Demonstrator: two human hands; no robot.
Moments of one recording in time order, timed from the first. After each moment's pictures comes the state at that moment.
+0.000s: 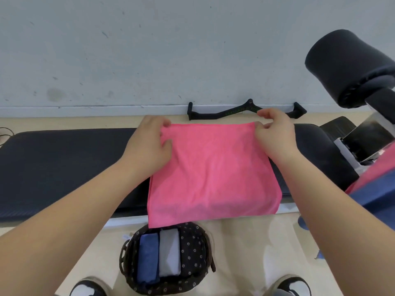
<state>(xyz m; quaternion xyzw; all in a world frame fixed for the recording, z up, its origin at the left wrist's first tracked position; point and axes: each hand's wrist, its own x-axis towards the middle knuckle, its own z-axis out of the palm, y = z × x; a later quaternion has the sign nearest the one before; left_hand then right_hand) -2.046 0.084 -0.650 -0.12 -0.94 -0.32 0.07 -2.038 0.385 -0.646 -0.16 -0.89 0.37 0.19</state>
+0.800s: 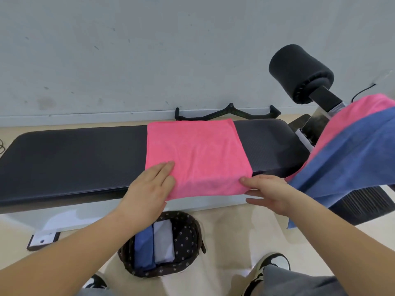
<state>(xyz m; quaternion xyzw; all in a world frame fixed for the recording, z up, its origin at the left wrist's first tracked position) -1.927 0.063 -0.703 -0.38 -0.92 0.02 0.08 -1.874 0.397 -0.678 -0.34 -0.68 0.64 -0.14</state>
